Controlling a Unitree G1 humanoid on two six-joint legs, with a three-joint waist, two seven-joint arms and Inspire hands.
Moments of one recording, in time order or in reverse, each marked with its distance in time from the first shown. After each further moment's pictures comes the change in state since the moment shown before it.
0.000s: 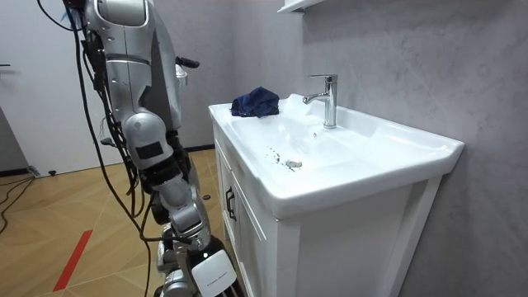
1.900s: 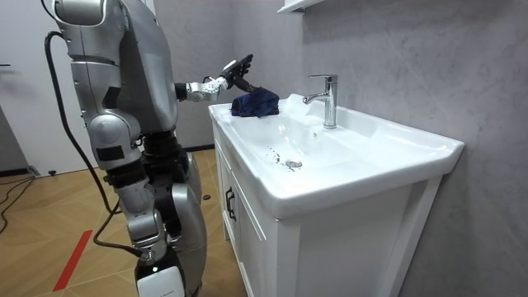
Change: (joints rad) left arm -0.034 -0.003 -0.447 0.164 0.161 0.011 -0.250; right arm -0.055 0.009 0.032 0.131 -0.148 0.068 0.080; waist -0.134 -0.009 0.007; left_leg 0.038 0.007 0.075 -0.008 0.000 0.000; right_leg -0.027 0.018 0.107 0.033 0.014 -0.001
